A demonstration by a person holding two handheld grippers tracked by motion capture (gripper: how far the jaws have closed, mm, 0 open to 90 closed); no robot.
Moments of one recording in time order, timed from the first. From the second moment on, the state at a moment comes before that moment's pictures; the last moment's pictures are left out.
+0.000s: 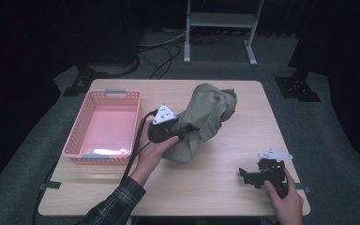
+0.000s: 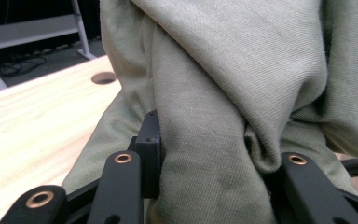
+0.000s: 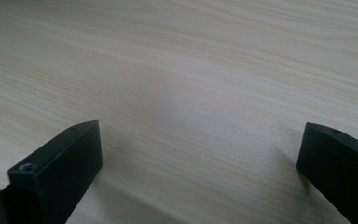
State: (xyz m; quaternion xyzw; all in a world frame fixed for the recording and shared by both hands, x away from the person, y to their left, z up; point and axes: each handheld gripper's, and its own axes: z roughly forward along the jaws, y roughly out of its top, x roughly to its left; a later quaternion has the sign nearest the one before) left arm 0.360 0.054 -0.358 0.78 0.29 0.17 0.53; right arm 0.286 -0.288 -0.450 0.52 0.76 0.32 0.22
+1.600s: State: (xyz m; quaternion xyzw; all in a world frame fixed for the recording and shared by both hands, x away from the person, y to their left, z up) left arm 0.375 0.010 -0.419 0.83 0.31 0.16 0.43; right arm 0.286 -0.288 -0.450 0.52 0.76 0.32 0.21
